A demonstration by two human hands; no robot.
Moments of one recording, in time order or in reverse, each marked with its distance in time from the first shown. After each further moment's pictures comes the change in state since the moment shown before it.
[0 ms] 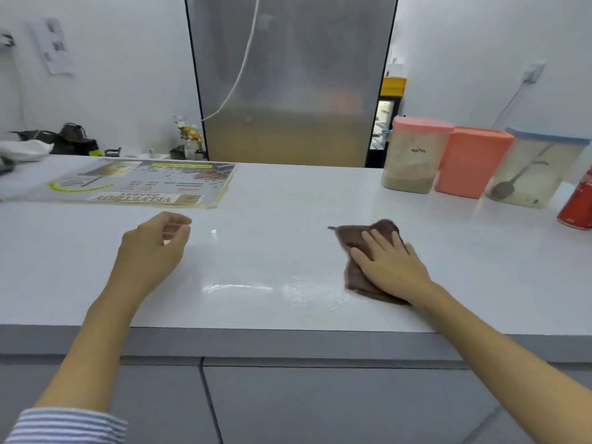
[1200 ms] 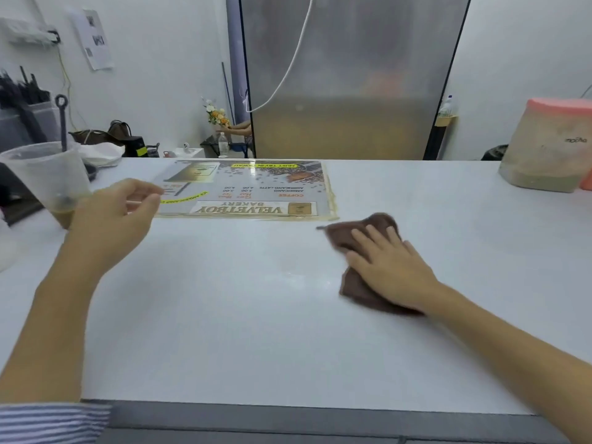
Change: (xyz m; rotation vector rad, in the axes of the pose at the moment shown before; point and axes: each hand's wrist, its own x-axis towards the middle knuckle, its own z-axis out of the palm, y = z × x) left_hand 0.142 -0.161 -0.146 0.057 0.079 -0.020; right_hand 0.052 -0.243 0.054 -0.022 -0.025 -0.137
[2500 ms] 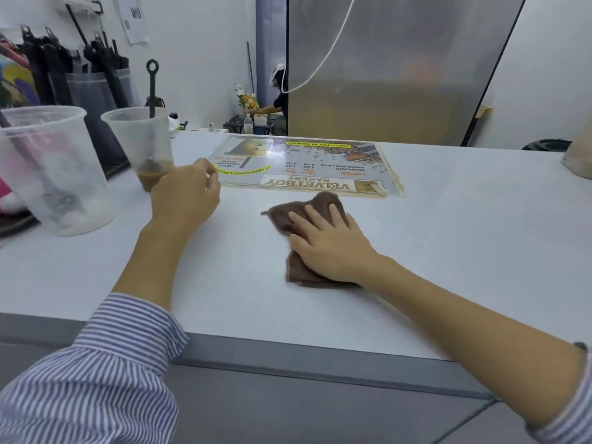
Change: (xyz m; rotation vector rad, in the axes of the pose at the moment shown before) left_hand 0.029 -0.074 -0.014 0.345 0.016 0.050; right_hand 0.006 -0.189 0.036 -0.001 -0.110 -0.310
